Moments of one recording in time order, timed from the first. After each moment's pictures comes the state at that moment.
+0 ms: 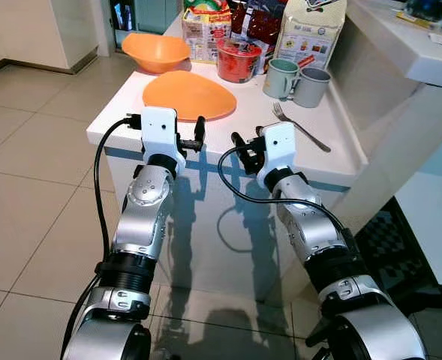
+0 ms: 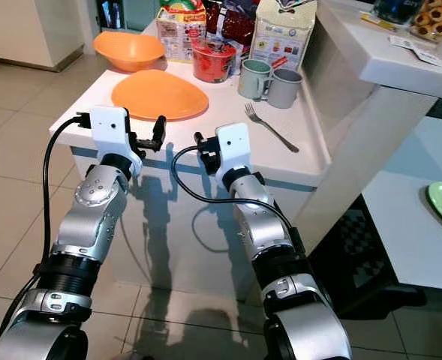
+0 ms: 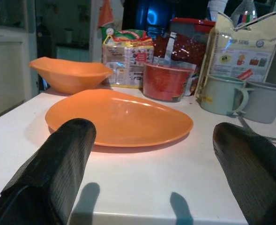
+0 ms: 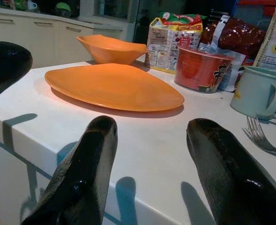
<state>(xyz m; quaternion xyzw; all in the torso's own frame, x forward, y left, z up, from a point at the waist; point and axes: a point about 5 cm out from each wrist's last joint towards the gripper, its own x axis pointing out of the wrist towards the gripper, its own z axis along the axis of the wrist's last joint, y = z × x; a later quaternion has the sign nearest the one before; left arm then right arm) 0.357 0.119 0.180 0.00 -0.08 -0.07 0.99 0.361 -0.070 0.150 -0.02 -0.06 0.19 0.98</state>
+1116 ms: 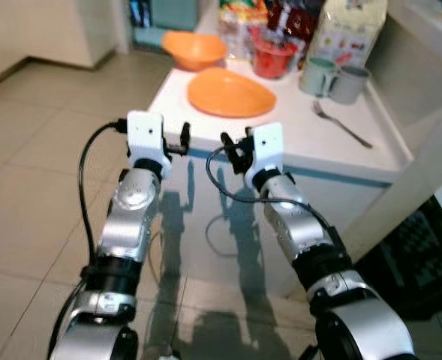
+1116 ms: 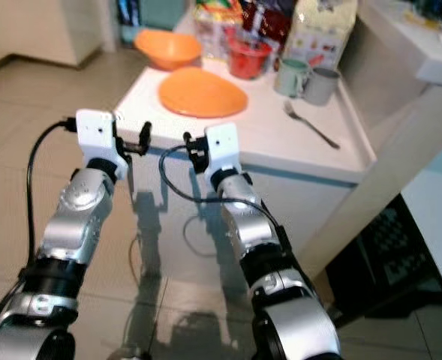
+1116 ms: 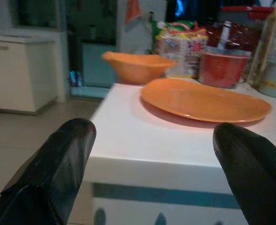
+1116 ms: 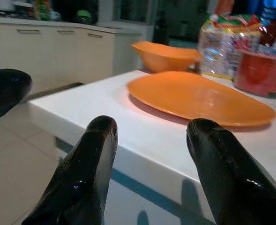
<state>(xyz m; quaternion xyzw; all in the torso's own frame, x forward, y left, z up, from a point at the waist) 0.355 0.145 0.173 0.03 -0.06 -0.05 1.00 0.362 -0.049 0.151 0.00 -0.06 0.20 0.98</state>
